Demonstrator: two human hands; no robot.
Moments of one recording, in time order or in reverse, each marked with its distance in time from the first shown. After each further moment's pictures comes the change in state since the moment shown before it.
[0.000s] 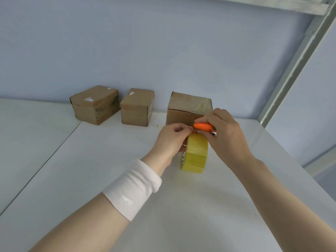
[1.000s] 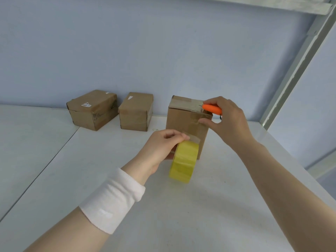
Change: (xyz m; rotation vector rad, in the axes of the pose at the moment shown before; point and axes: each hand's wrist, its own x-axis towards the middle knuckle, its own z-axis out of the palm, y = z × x) left_hand -0.005 0.008 -0.027 0.083 -0.088 -0.055; right_hand 0.038 0.043 0.008 0.061 -0.016 0.075
